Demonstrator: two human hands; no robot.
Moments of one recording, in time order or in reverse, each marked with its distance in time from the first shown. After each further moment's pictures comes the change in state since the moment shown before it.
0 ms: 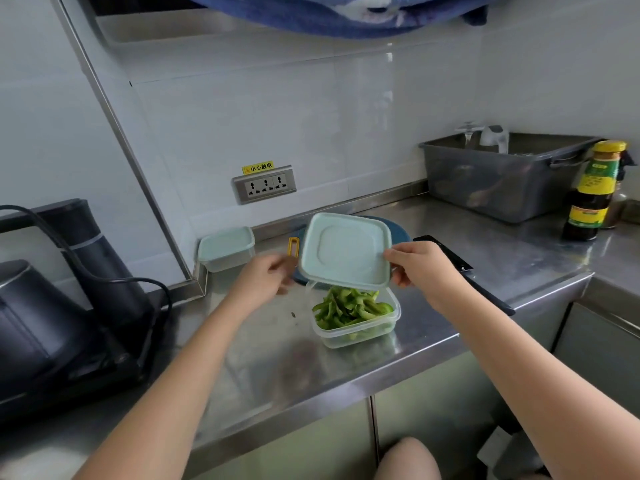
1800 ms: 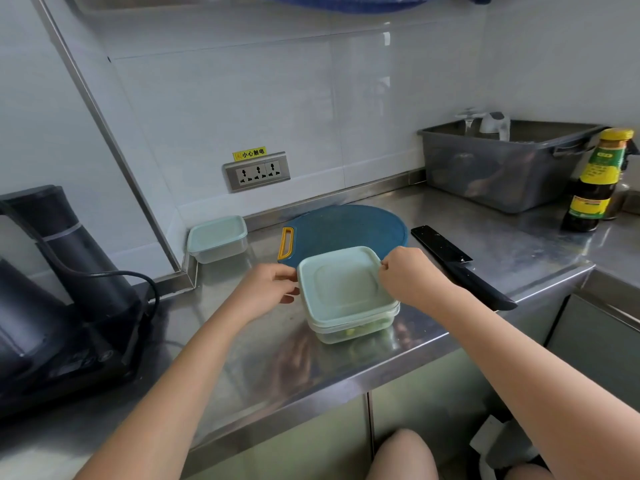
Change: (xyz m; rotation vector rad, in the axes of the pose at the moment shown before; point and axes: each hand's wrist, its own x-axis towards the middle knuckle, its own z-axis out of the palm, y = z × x) left_hand -0.001 -0.013 0.016 -0.036 -0.115 -0.102; right_hand 0.006 0.006 0.018 -0.862 -0.085 -0.034
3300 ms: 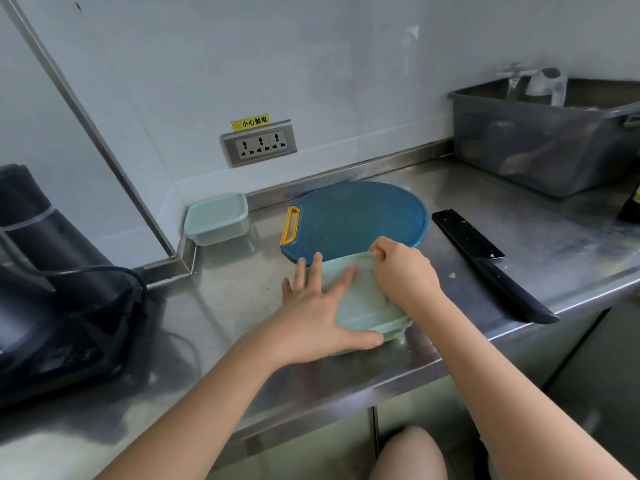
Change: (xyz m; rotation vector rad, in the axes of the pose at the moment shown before) left_hand -0.013 0.015 0.058 0.838 -0.278 0.059; right_hand 0.040 0.004 0.040 0.078 0.079 0.006
